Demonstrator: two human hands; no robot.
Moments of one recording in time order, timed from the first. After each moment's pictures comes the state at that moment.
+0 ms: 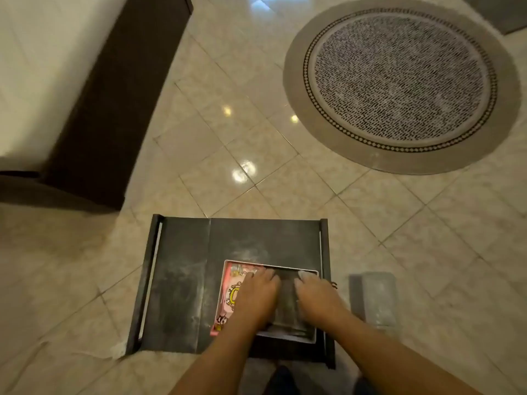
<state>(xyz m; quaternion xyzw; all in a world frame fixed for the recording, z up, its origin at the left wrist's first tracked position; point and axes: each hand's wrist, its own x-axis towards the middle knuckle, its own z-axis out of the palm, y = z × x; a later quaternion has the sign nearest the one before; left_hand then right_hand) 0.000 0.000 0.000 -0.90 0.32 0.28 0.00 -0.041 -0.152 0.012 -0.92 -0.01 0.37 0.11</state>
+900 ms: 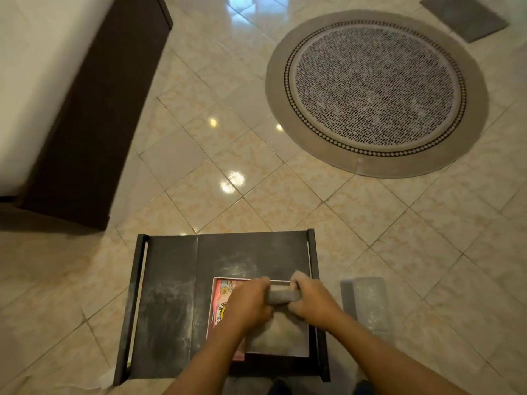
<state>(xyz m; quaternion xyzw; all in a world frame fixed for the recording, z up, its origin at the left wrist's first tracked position) 0.026 -0.011 0.027 -0.90 0.21 0.35 -0.15 -0.029 -0.173 0.040 -0.84 0.19 0.32 0.40</state>
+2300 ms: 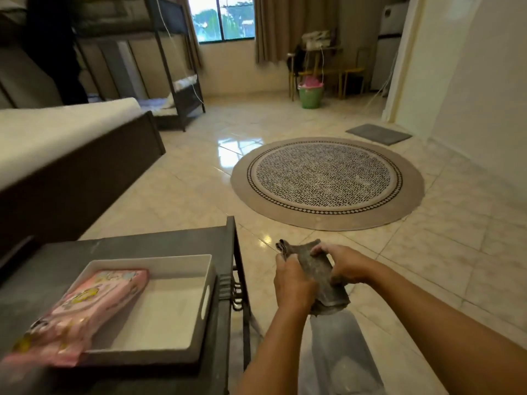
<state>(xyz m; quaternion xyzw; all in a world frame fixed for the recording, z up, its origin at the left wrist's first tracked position) -0.120 -0.277 -0.167 -0.87 0.13 0.06 -0.46 -0.129 -0.421 -0.146 -0.92 0.13 0.13 0.34</state>
